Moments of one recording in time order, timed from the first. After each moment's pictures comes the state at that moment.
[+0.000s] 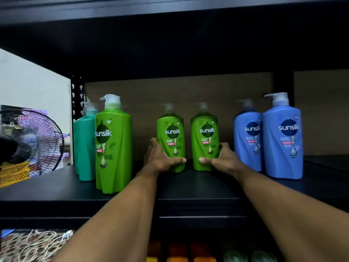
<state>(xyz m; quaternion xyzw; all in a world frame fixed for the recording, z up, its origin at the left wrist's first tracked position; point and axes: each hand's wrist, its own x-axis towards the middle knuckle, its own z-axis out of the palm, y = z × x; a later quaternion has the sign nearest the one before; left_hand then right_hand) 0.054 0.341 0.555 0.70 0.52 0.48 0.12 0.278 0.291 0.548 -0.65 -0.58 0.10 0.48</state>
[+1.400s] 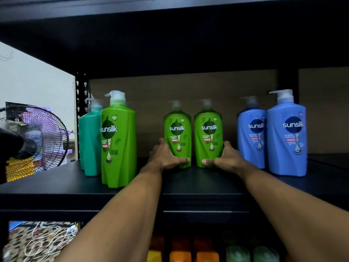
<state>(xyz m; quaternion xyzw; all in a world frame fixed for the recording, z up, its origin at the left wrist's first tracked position) 0.056 0.335 0.556 0.73 0.55 0.40 0.09 0.279 0.291 0.546 -0.68 -0.58 0.09 0.43</state>
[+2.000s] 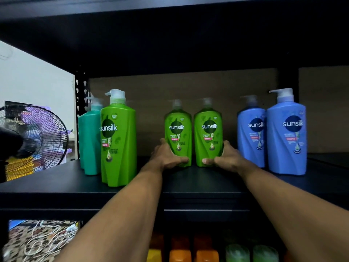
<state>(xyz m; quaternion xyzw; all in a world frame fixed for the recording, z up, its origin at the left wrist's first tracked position) 0.058 0.339 0.555 0.73 0.55 0.39 0.11 0.279 0.290 0.545 -0.68 -0.58 0.10 0.43</state>
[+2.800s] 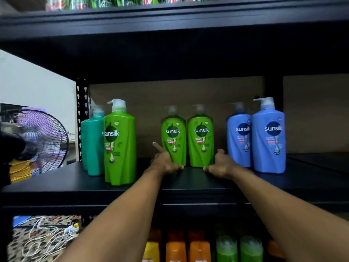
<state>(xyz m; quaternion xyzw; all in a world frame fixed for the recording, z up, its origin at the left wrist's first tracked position) 0.062 0.315 0.550 0.75 0.57 0.31 0.13 0.265 0.238 0.549 -0.74 -0.59 0.07 0.31</state>
